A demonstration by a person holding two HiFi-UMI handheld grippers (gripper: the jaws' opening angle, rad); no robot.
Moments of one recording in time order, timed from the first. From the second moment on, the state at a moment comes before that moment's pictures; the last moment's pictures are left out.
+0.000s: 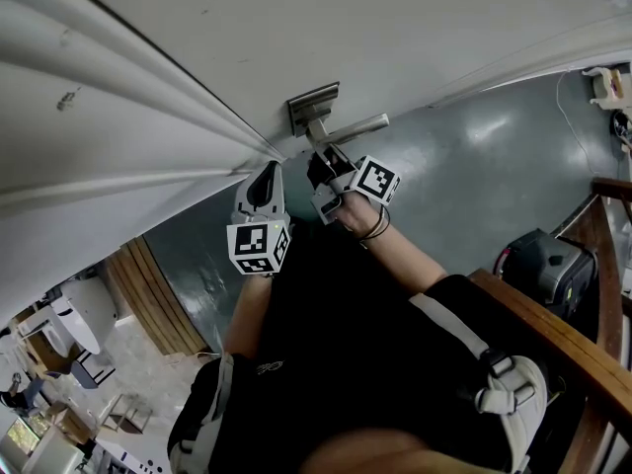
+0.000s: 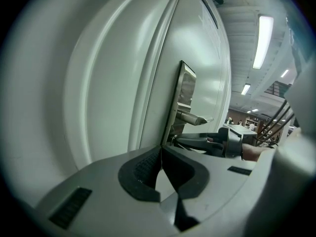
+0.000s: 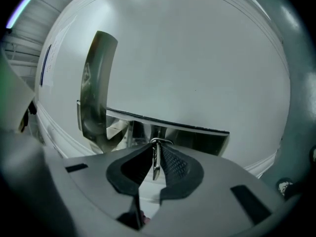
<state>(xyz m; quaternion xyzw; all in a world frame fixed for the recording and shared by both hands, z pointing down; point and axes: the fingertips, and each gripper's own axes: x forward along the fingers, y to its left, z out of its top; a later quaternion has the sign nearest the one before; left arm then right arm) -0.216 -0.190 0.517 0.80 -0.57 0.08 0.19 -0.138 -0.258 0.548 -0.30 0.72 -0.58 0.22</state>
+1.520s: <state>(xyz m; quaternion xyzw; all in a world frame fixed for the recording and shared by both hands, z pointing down) -0.215 -0.175 0.515 0.80 -0.56 0.08 0.19 -0.127 -0.256 0.552 -0.32 0.63 -0.64 0.31</state>
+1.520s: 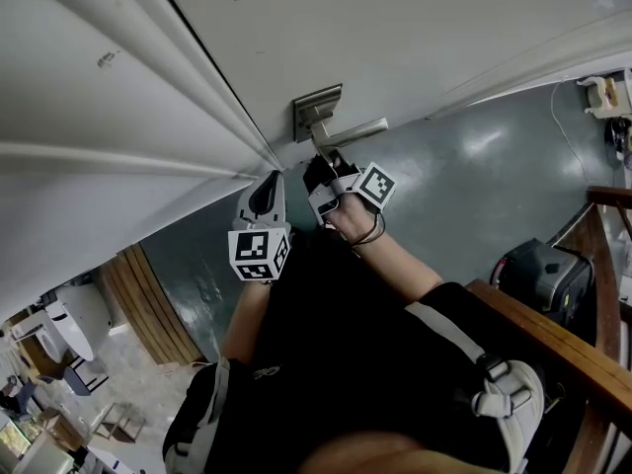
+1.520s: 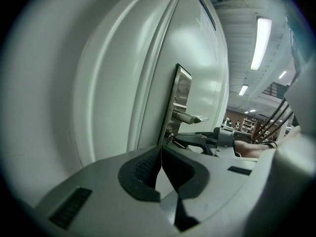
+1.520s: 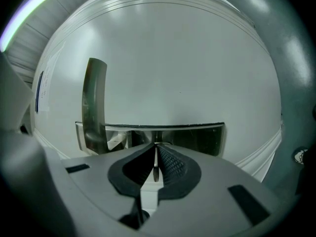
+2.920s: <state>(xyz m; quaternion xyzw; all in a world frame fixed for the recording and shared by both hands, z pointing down) -0.211 -0.183 0.515 0.83 -0.53 0.08 0.19 -0.115 -0.230 0.554 -0.34 0.64 -0.60 0.32</state>
